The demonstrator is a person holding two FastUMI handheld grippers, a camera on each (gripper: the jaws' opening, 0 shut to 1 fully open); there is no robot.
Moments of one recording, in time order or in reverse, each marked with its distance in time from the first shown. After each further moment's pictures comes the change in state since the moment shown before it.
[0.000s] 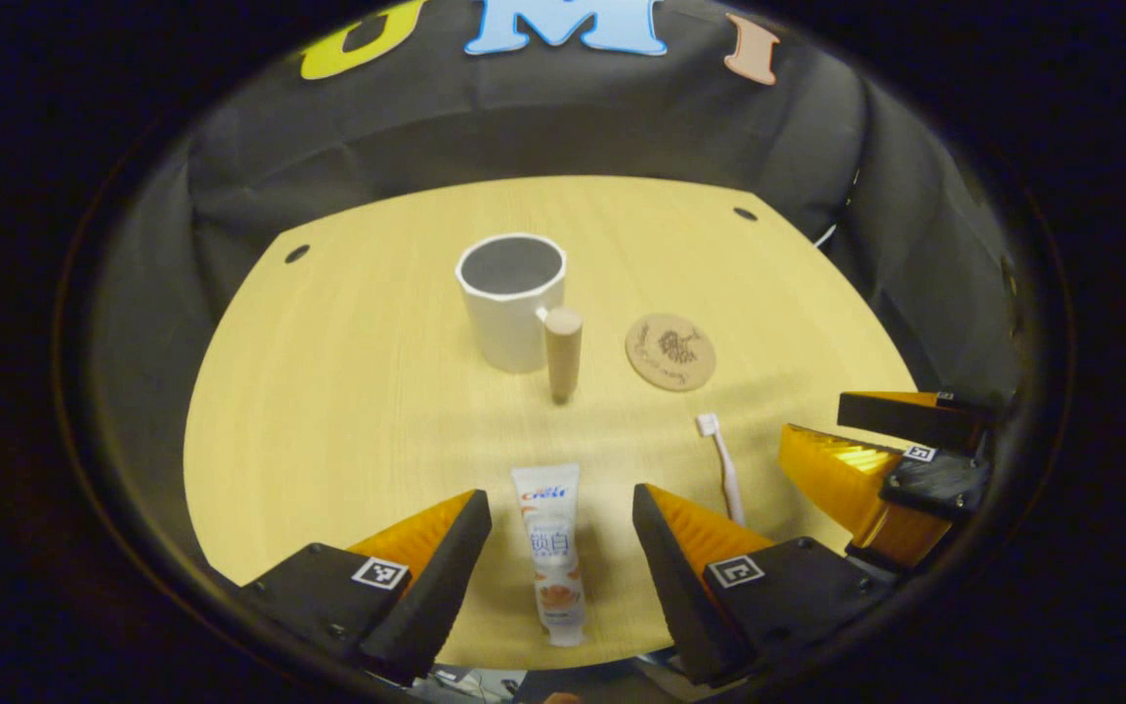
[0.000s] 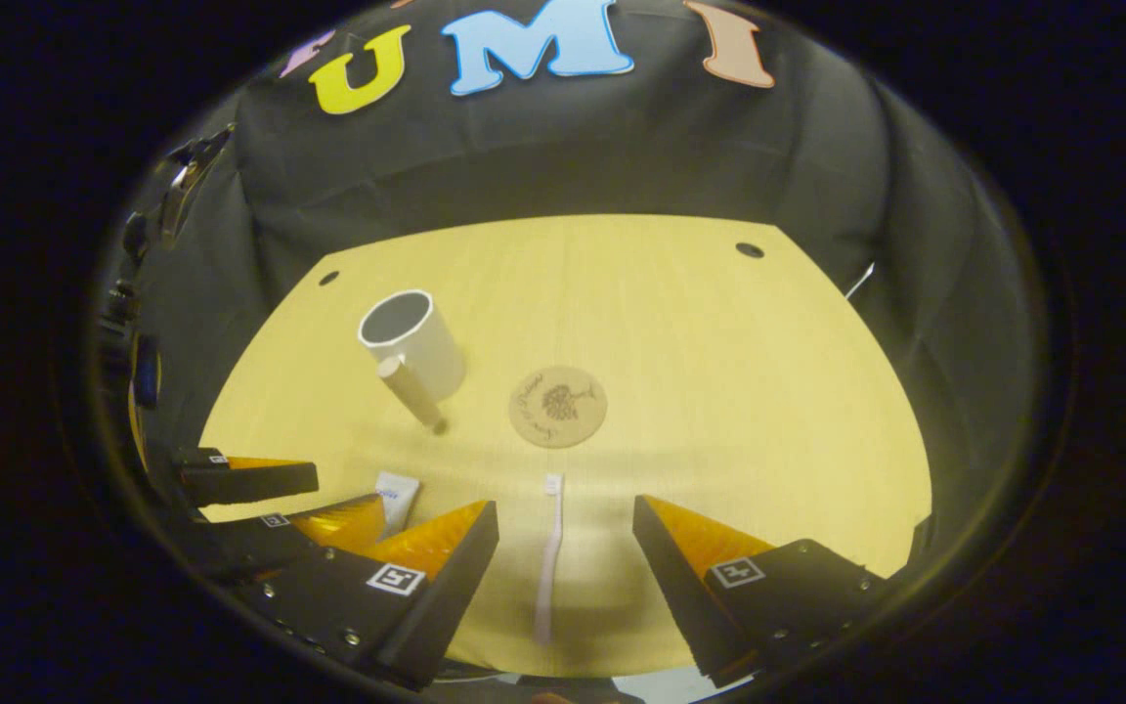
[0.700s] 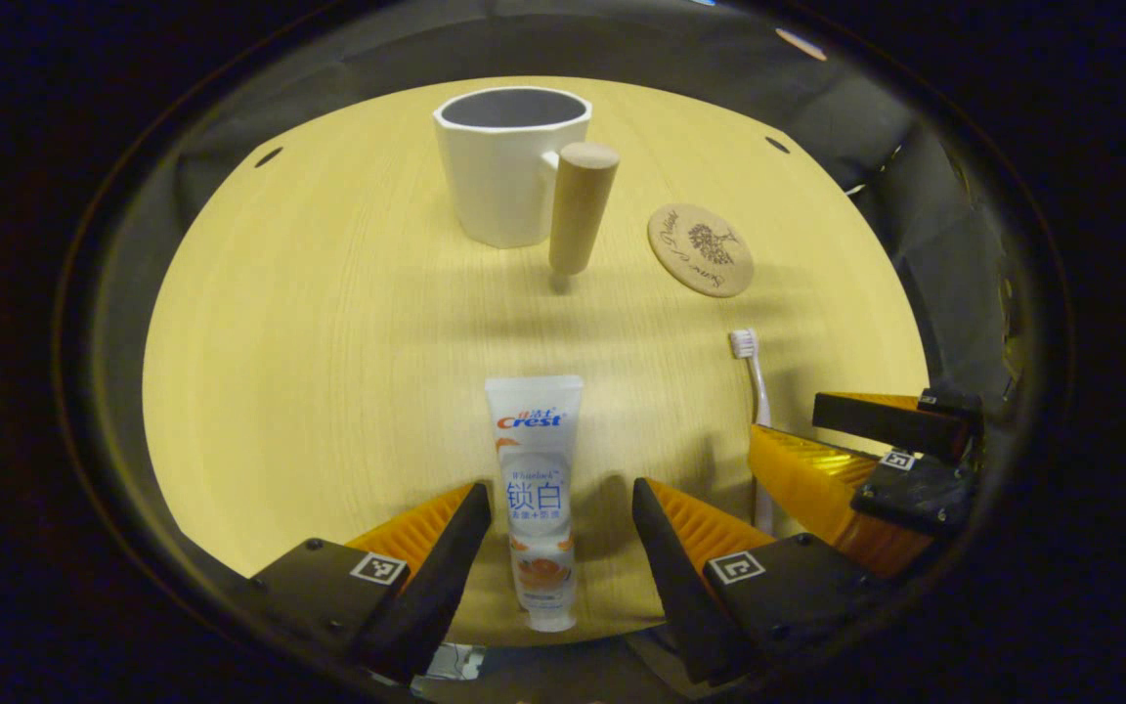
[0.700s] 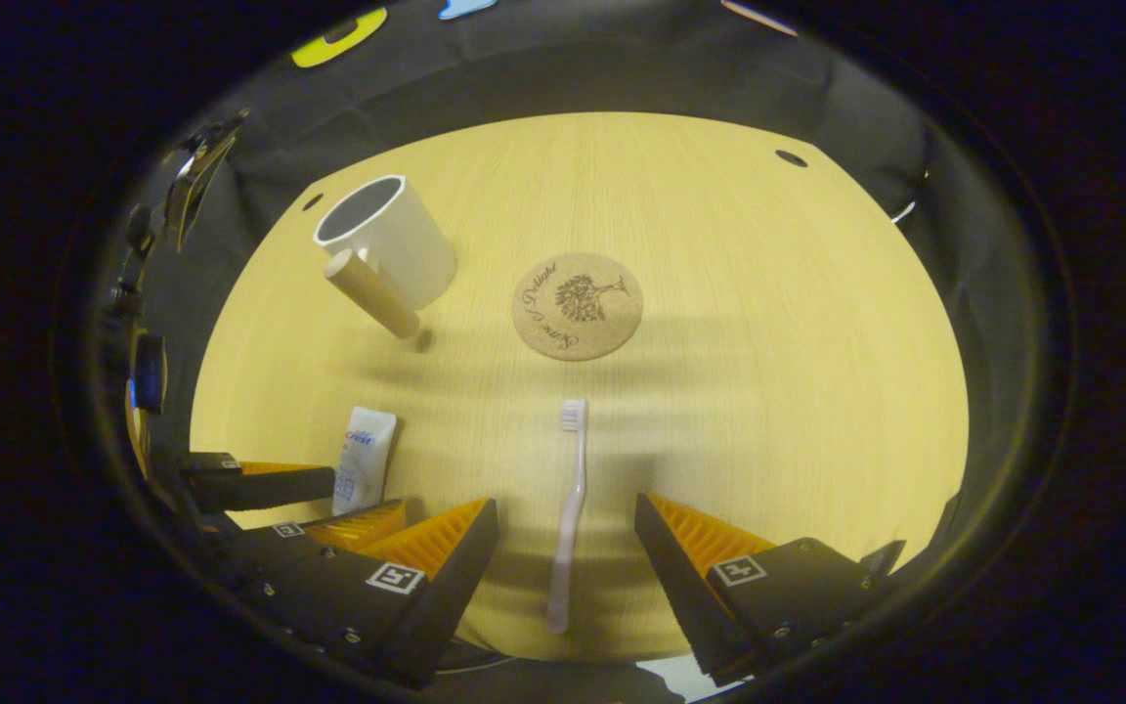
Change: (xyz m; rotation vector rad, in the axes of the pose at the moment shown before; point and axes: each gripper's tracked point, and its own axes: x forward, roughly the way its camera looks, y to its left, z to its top) left arm 0.023 -0.010 -0.041 -0.095 0.265 -0.046; right arm 0.047 0.011 -0.053 0.005 0.286 0.031
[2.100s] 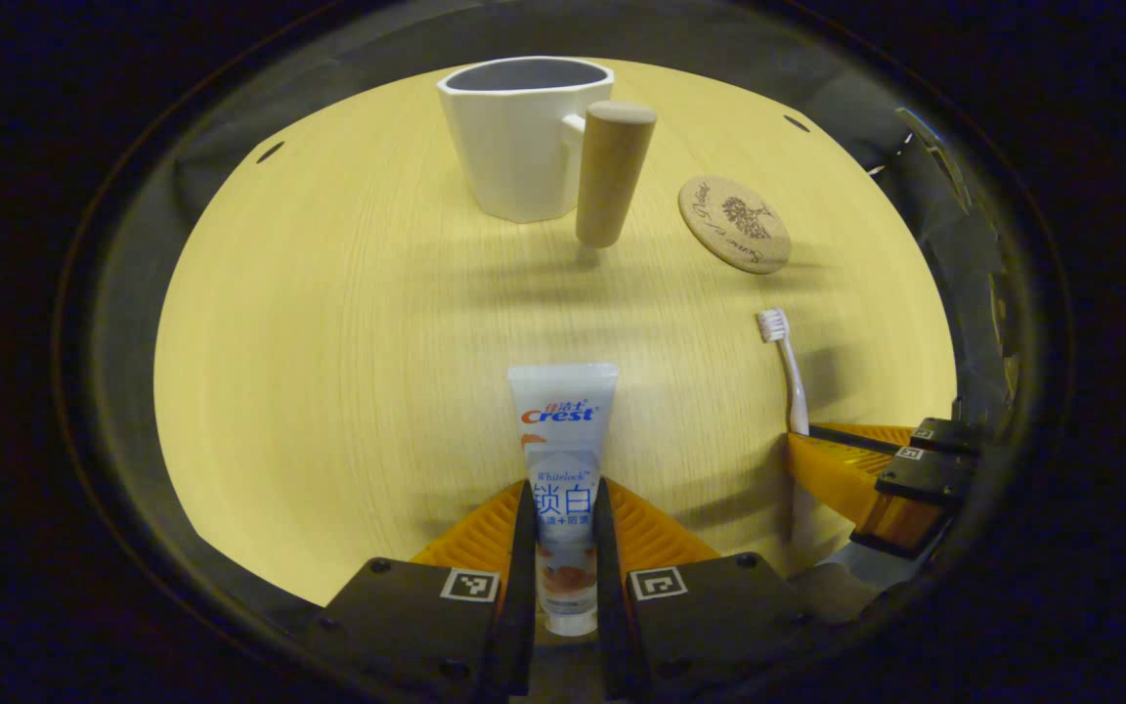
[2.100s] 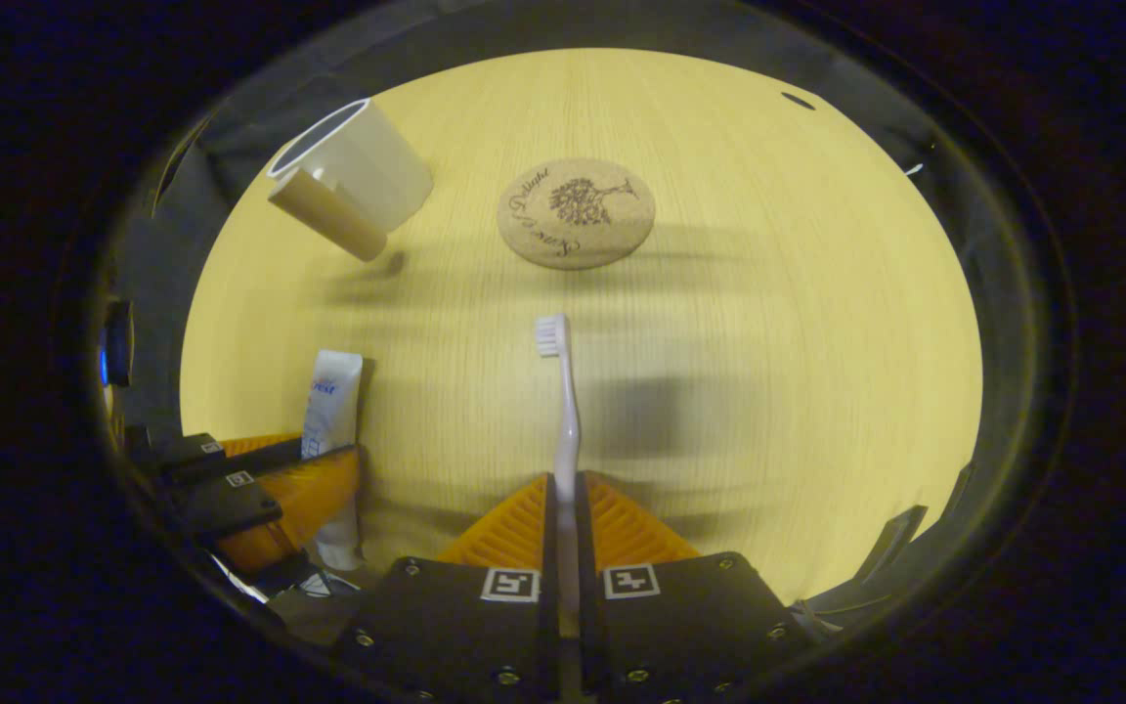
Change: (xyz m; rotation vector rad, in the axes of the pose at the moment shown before) left arm 0.013 0.017 -0.005 0.029 0.049 0.067; right arm 0.015 0.003 -0.034 0.028 0.184 -0.005
